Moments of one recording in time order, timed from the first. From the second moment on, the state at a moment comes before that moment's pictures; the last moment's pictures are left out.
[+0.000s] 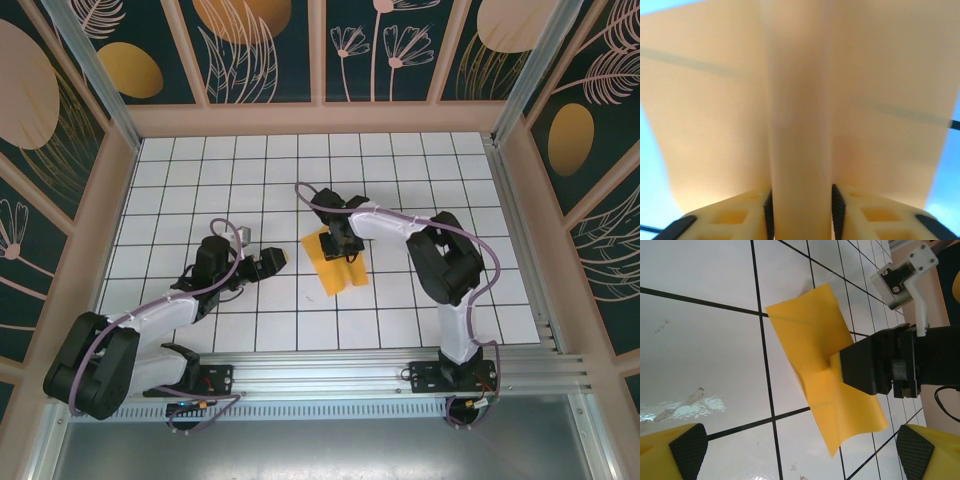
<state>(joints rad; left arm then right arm) -0.40 1.20 0.34 0.31 0.43 -0.79 0.74 1.98 1.40 -0.77 0.04 0.45</state>
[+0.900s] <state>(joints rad) -0.41 1.09 0.34 0.28 0.45 -0.80 0.65 1.71 0.97 -0.29 -0.28 0.73</state>
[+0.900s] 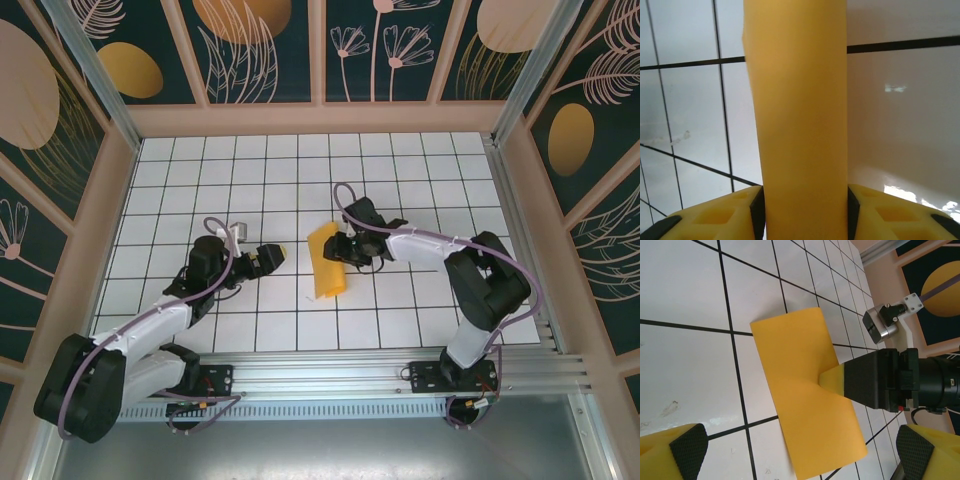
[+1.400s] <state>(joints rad) -0.51 1.21 0.44 0.25 0.44 -0.80 0.60 1.63 0.94 -0.34 -0.23 0.70</state>
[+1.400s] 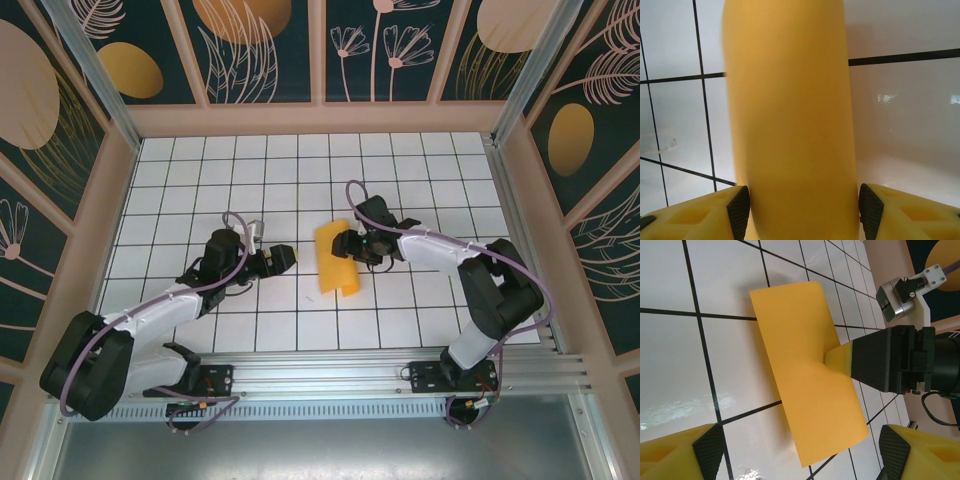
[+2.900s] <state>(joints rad) -0.78 1.58 0.69 0.29 0.17 -1.05 0.41 1.61 0.83 -0.39 -0.29 0.45</state>
